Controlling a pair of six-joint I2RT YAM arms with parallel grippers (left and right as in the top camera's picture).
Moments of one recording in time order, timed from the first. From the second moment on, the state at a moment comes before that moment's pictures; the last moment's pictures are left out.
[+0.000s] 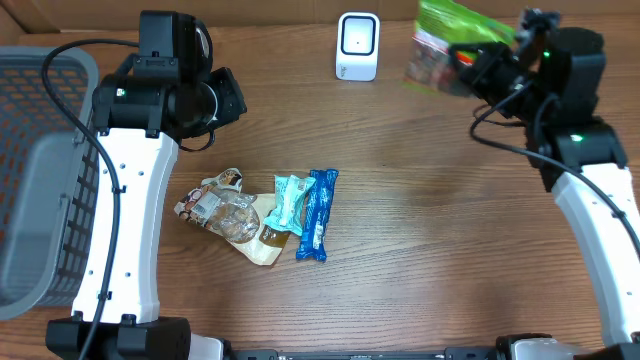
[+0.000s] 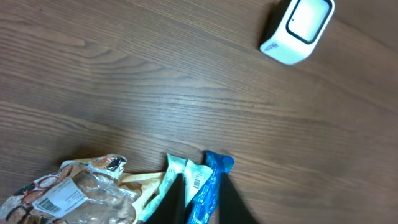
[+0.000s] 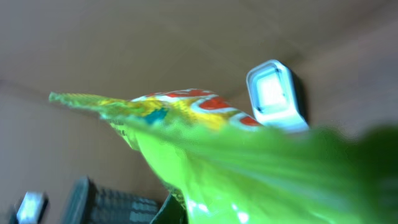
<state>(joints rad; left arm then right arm) -0.08 1.62 1.79 -1.18 0.12 -0.47 0.10 1.45 1.31 -0.19 -0.50 0.74</state>
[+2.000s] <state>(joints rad) -0.08 1.62 1.79 -1.18 0.10 -0.48 0.25 2.44 1.84 0.94 -0.44 0.44</state>
